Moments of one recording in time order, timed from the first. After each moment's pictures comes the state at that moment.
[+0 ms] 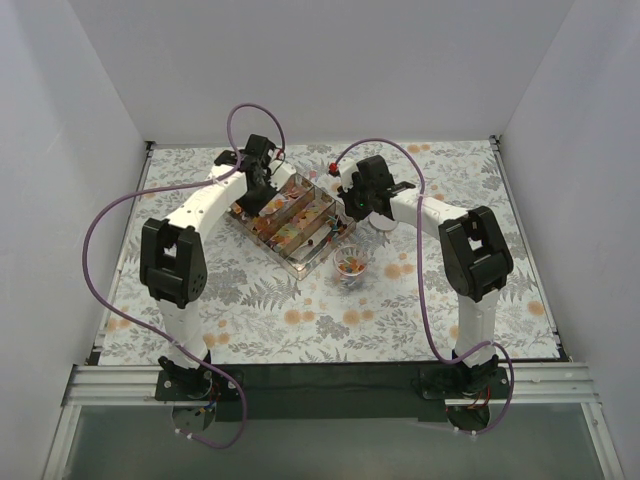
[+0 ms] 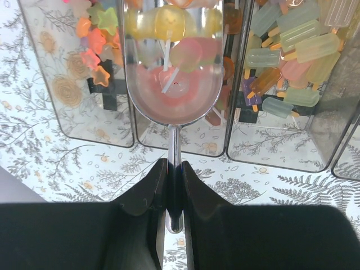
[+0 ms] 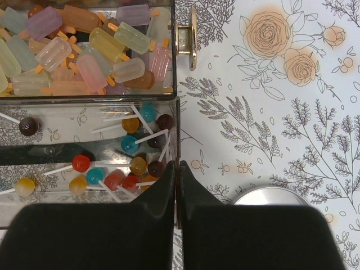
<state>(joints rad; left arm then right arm) -0.36 1.93 1.68 -0.95 -0.12 0.43 0.51 1.99 1.42 -0.22 -0.22 -0.25</state>
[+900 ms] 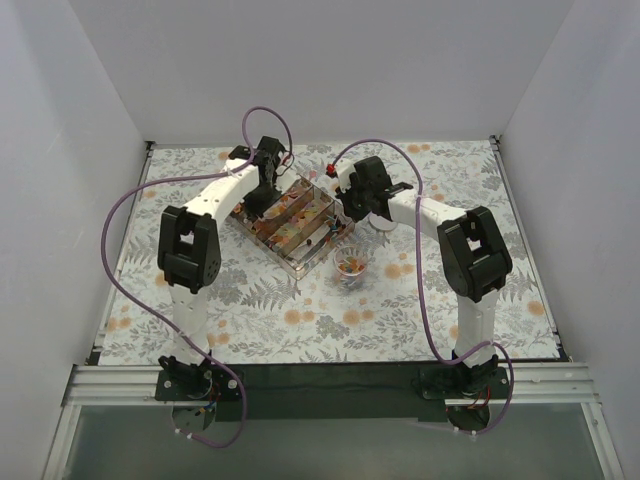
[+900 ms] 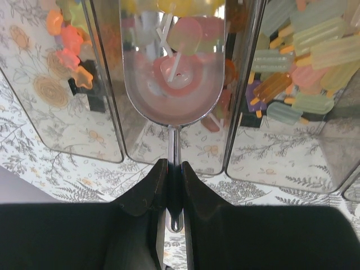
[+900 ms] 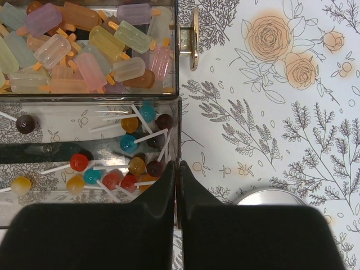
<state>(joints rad) -0.37 2.08 1.82 -1.09 -0.17 0.43 0.52 1.99 1.42 -0.21 -0.20 -0.26</state>
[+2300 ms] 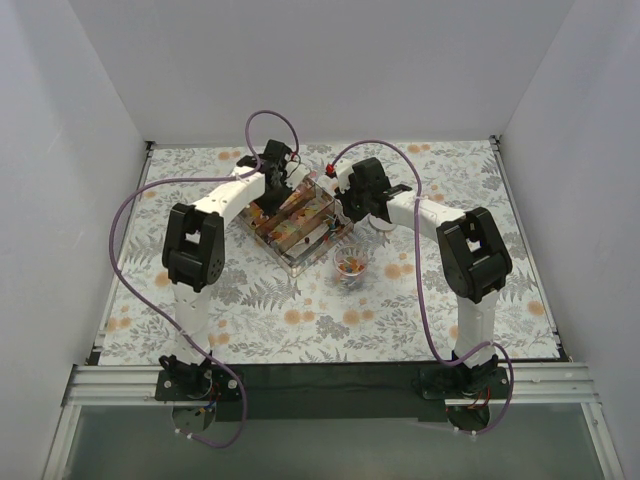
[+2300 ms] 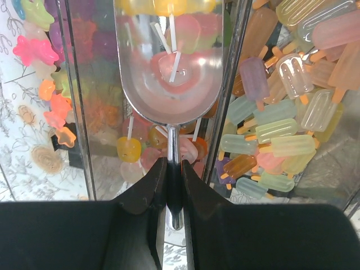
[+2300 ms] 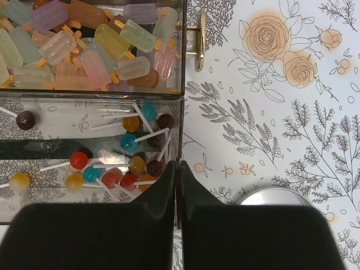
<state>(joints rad) -0.40 2.14 1.78 -0.82 -0.10 0.39 0.54 1.99 1.41 -0.19 -0.17 -0.23</state>
